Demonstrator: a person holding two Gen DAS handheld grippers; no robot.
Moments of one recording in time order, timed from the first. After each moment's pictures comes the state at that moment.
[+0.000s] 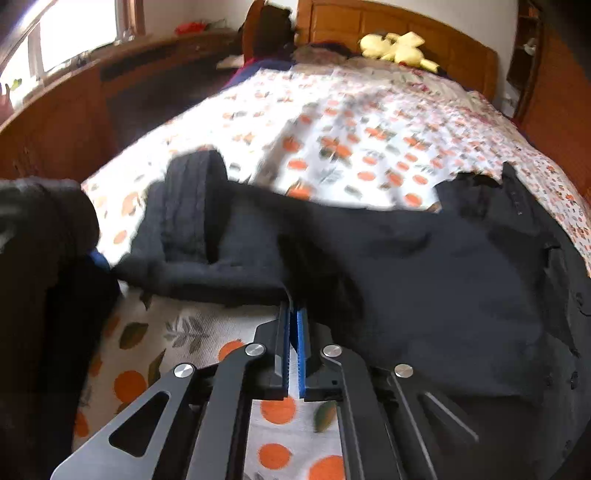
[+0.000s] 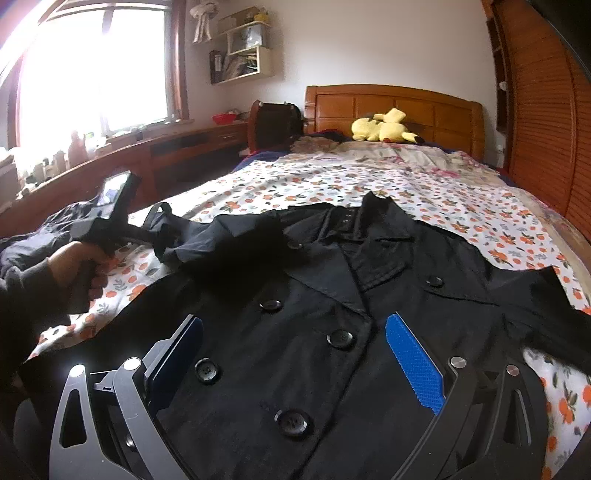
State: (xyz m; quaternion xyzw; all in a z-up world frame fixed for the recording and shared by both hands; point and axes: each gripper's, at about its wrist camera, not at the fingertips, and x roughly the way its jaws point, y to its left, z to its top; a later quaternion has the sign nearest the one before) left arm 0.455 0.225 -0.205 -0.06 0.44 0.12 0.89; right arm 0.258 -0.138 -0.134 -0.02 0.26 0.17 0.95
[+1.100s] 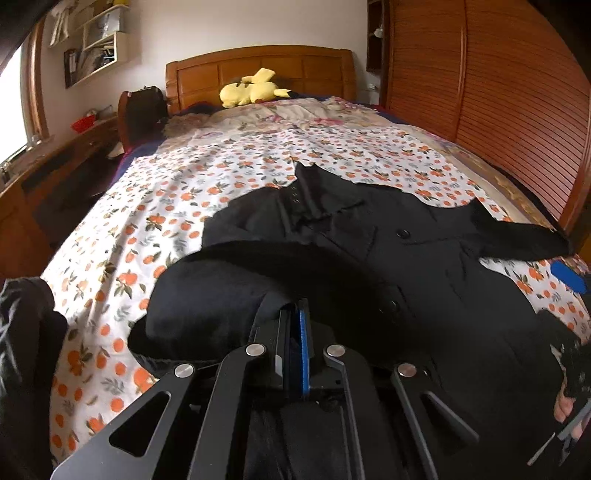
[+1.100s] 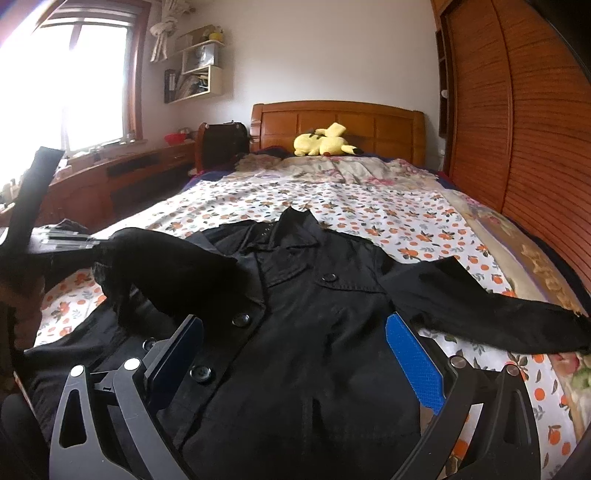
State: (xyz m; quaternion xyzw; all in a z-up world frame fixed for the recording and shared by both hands) left arm 0.328 -0.004 -0.122 0.04 0.36 -0.07 0.93; right arm 0.209 -0.222 -0.107 -0.01 0.24 0.08 0.97
